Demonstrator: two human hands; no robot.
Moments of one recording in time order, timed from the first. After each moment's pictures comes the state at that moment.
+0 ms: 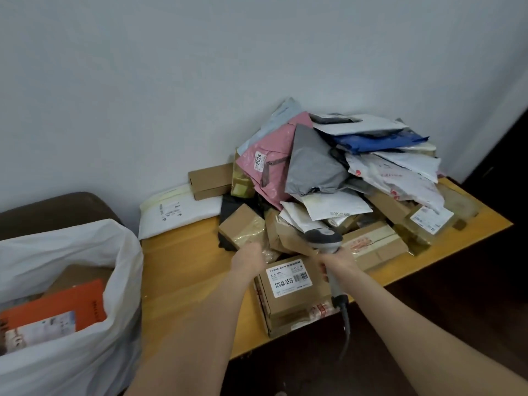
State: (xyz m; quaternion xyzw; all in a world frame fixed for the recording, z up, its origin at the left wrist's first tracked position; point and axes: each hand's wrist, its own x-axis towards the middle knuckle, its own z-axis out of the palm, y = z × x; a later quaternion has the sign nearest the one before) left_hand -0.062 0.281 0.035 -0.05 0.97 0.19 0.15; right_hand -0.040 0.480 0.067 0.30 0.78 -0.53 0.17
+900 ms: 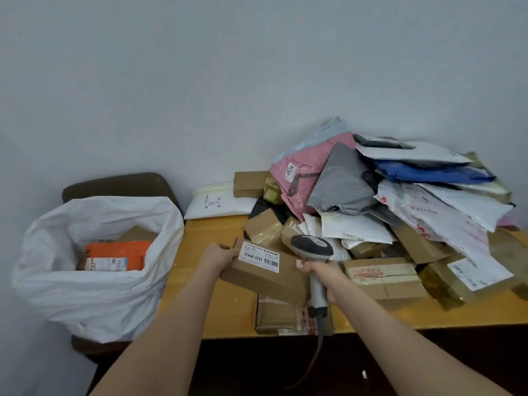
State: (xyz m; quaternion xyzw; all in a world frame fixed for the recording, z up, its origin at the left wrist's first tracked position) left_hand 0.004 0.262 0.092 -0.43 0.79 0.44 0.05; right_hand -0.045 0.501 0.084 0.16 0.68 -0.63 0.33
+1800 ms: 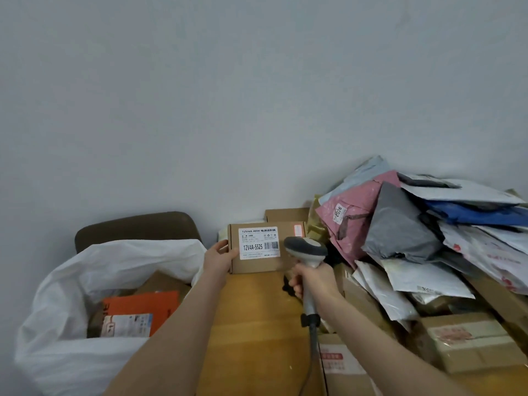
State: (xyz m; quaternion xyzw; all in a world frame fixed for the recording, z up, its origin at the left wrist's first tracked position) left_hand -0.051 0.081 0.119 -0.36 0.63 0.67 -0.13; right_hand -0.053 0.300 0.150 0.10 0.69 -0.69 0.22
